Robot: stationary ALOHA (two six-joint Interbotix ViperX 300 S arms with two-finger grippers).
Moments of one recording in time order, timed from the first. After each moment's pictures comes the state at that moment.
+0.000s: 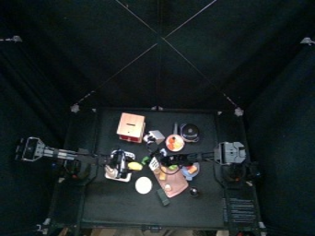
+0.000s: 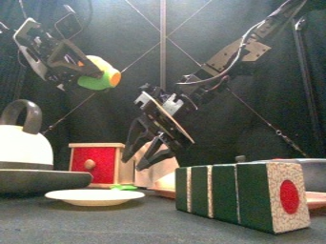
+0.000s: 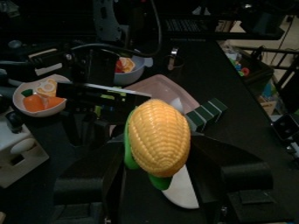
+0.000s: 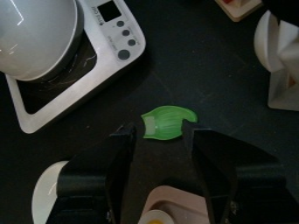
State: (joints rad) left arm 0.02 -0.48 1.12 0.26 -0.37 -0.25; right arm -0.07 0.29 0.39 -1.28 0.13 1.88
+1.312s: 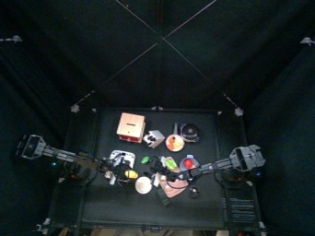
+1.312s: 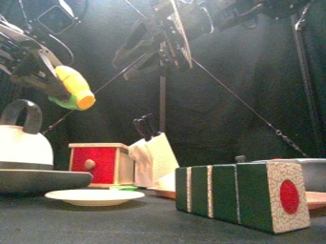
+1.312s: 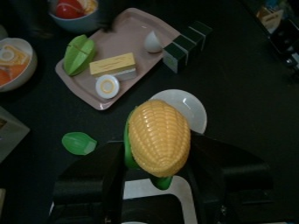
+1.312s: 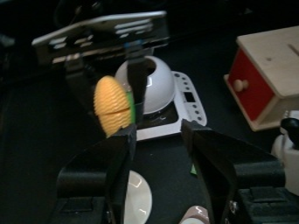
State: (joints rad) left arm -0.17 -0.48 1.09 0.44 -0.05 -0.25; right arm 0.21 0.06 0.38 -1.66 0.52 2.08
